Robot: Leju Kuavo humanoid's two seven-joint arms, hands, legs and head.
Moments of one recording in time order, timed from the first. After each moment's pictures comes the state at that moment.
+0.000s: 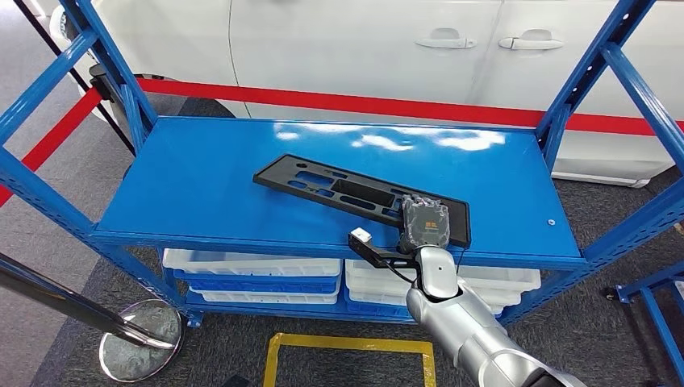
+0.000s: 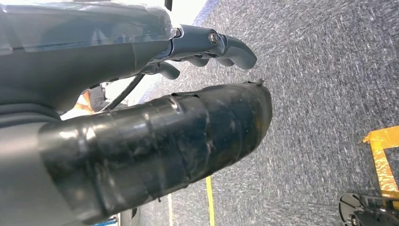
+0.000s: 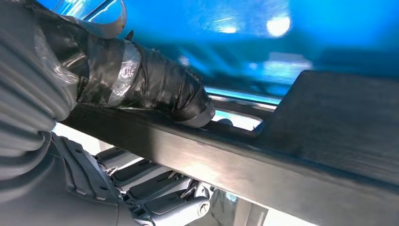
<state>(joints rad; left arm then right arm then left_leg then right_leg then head) -0.03 -0.29 0.58 -0.19 -1.07 0.10 0.39 -0.79 0.21 0.53 -0.40 1.40 -0.62 0.15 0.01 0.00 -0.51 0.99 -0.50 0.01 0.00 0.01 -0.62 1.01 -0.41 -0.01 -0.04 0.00</state>
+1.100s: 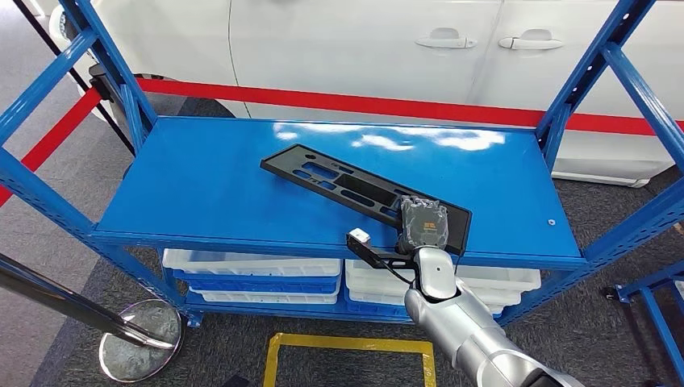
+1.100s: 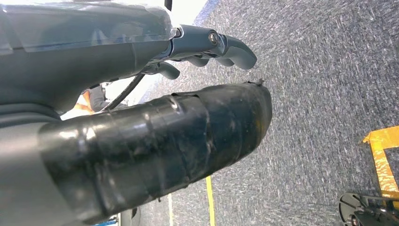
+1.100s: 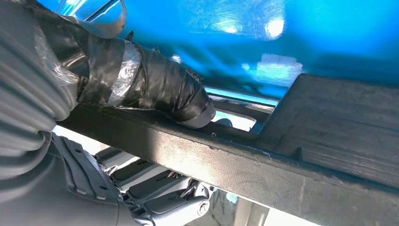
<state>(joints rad) -0.03 -0.29 0.58 -0.19 -1.07 0.10 0.39 -0.79 0.21 0.53 -0.40 1.40 -0.62 0.15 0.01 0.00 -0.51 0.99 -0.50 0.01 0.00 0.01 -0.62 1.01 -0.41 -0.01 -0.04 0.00</state>
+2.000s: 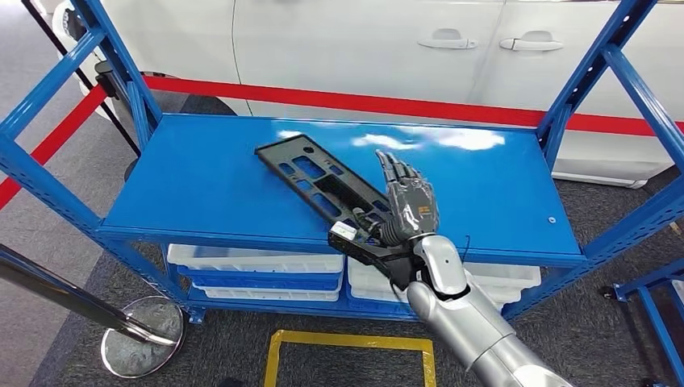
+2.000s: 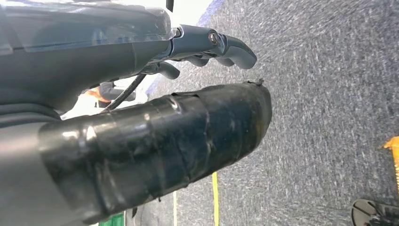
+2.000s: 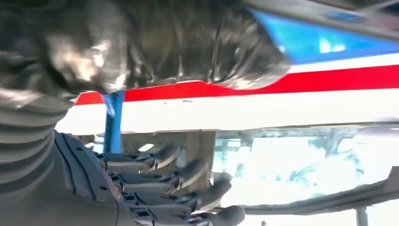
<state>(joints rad) -0.03 -0.29 0.62 -0.19 -1.05 0.13 0.42 -0.73 0.10 0.53 -0.83 1.32 -0.57 -0.07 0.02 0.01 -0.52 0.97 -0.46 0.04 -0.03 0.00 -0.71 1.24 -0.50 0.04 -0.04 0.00</state>
